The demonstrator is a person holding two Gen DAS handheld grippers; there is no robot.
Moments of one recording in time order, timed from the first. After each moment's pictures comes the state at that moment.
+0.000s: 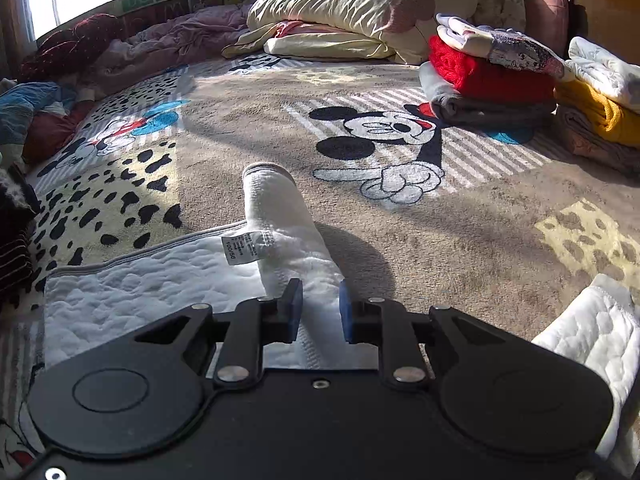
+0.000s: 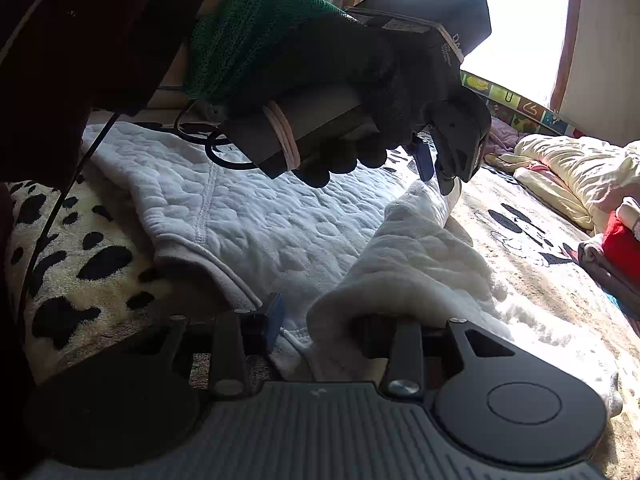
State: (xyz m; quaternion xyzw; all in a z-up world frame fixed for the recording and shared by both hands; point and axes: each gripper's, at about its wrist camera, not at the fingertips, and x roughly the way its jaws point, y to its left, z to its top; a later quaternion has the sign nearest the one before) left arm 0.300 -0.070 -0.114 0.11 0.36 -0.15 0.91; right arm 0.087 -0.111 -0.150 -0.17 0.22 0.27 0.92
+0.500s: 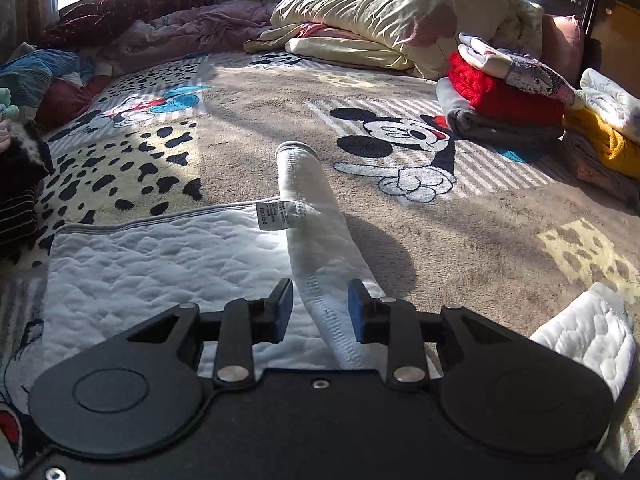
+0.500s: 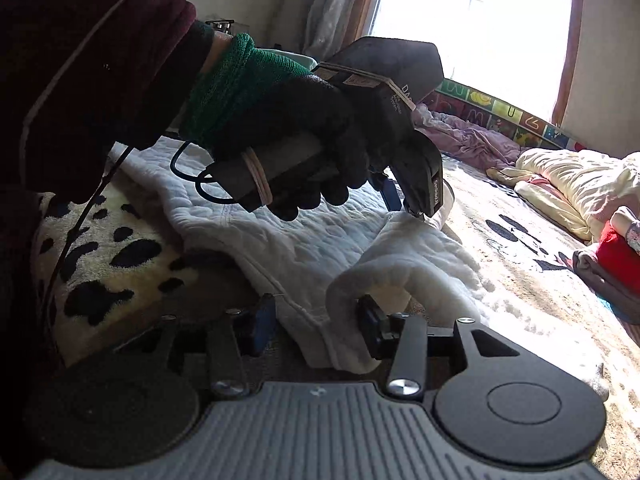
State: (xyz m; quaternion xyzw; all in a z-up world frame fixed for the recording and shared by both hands) left arm 0.279 -0.042 -0.105 0.04 0.34 -0.15 0.93; right arm 0.062 -0.119 -0.148 -0.18 0.20 0.29 0.92
